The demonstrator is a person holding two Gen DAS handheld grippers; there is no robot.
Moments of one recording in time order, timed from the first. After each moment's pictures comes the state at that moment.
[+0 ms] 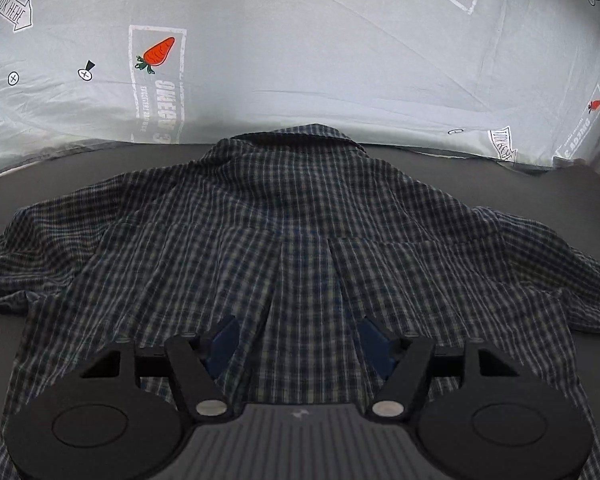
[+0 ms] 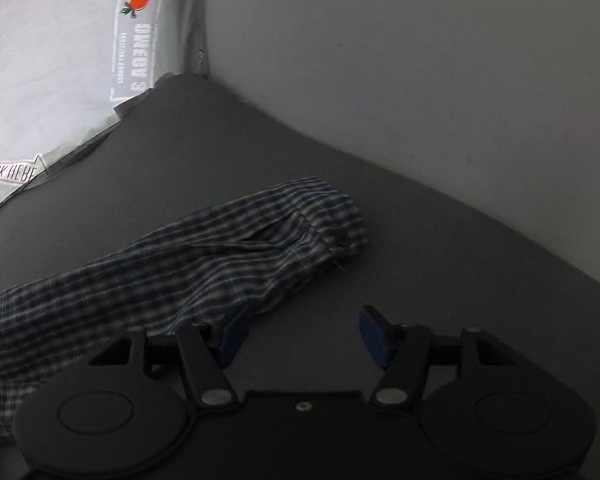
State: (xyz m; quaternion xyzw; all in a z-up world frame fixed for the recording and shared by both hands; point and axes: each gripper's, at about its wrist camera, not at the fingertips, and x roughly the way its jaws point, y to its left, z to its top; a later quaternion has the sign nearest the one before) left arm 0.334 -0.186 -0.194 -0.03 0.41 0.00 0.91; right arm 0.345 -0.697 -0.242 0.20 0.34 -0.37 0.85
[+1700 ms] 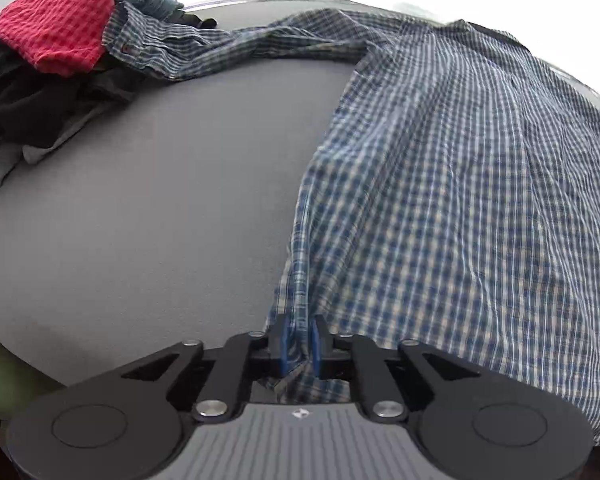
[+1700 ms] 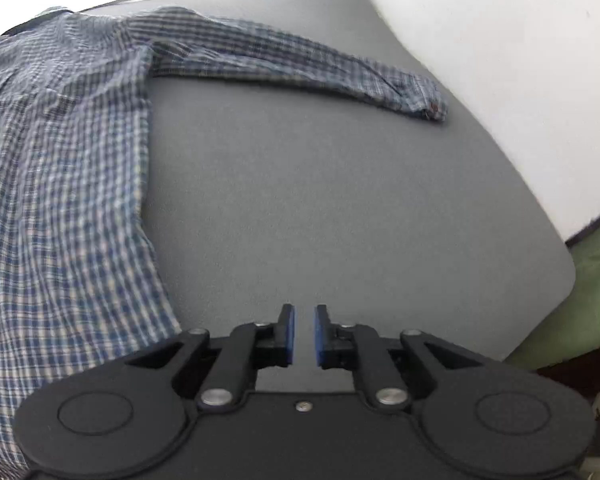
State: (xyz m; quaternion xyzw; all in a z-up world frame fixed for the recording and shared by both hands) left arm 0.098 0.041 -0.197 -0.07 0.51 0.14 0.85; right arm 0.164 -0.467 -0.208 -0.05 0.50 -0.18 0.84
